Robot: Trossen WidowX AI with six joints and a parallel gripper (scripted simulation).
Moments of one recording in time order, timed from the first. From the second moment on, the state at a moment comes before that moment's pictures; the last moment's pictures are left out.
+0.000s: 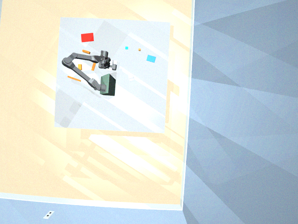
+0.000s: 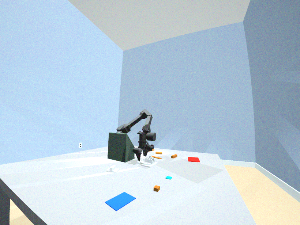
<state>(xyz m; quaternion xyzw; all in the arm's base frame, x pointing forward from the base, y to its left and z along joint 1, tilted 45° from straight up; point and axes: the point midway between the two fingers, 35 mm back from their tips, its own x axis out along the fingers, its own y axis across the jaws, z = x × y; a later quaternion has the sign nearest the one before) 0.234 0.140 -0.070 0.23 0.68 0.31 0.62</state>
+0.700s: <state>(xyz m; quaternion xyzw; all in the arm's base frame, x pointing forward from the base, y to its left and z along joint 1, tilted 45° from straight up) 0.234 0.143 -0.072 0.23 0.68 0.31 0.62</state>
